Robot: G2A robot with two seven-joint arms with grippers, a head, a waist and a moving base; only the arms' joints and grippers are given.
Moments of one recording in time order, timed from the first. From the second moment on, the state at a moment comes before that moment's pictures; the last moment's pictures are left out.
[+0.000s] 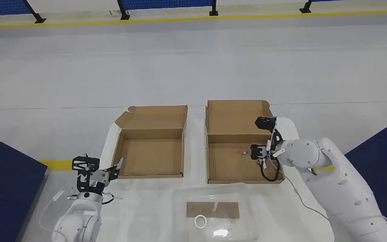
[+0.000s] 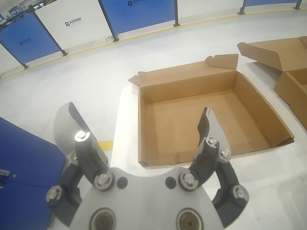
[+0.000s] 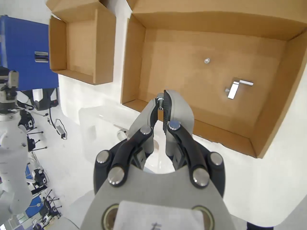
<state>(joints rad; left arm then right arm) 1.73 -1.15 -1.60 -1.80 1.33 0.00 0.00 -1.06 -0.88 1.15 -1.68 -0.43 0.31 1.12</state>
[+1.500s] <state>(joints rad) 1.73 -1.15 -1.60 -1.80 1.33 0.00 0.00 -0.74 -1.06 0.71 -1.22 -0.55 0.42 1.09</state>
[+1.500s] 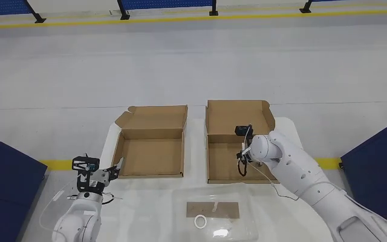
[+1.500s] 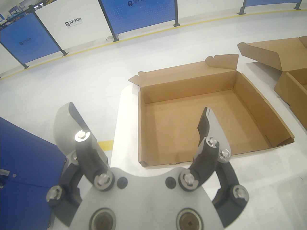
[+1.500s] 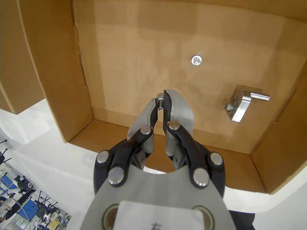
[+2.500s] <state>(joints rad) 1.73 -1.15 -1.60 -1.80 1.33 0.00 0.00 -0.67 -1.16 0.64 -1.02 -0.55 0.39 1.09</state>
